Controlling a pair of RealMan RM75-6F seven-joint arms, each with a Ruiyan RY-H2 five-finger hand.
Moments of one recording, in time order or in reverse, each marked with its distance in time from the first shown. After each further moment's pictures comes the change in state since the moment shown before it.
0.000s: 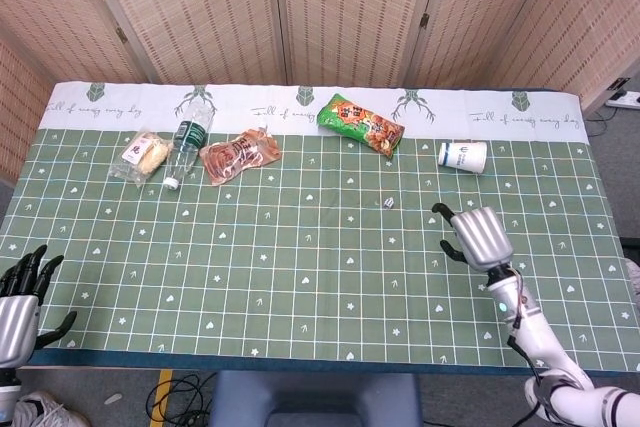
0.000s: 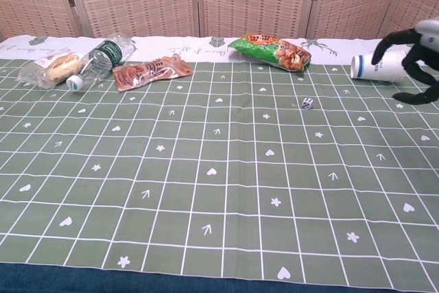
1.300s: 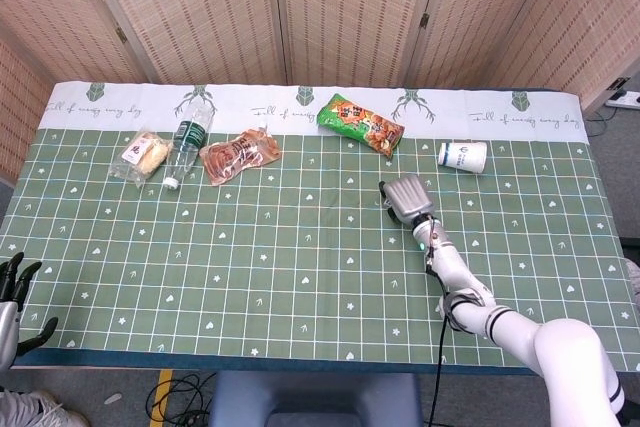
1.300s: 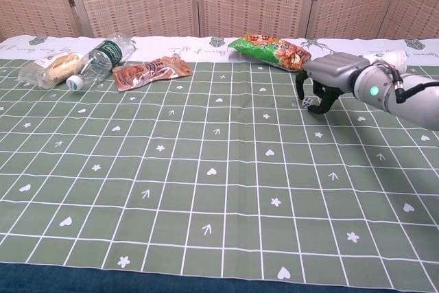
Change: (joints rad) left arm 0.029 0.014 -0.003 0.015 -0.050 -0.007 -0.008; right arm 0.400 -0.426 0.036 0.699 0.211 -0.402 0.028
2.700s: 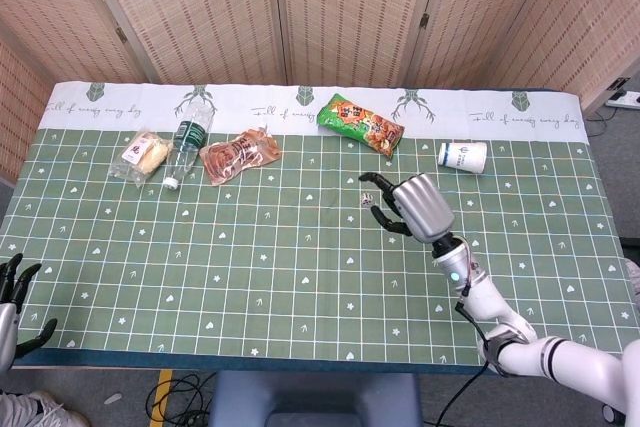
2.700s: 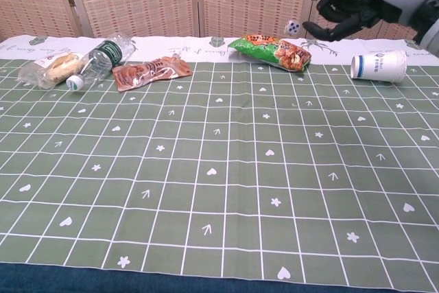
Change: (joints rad) left arm 0.009 0.011 0.000 -0.017 0.012 0.009 0.004; right arm -0.191 0.291 -0.031 -0.524 -0.377 0.580 0.398
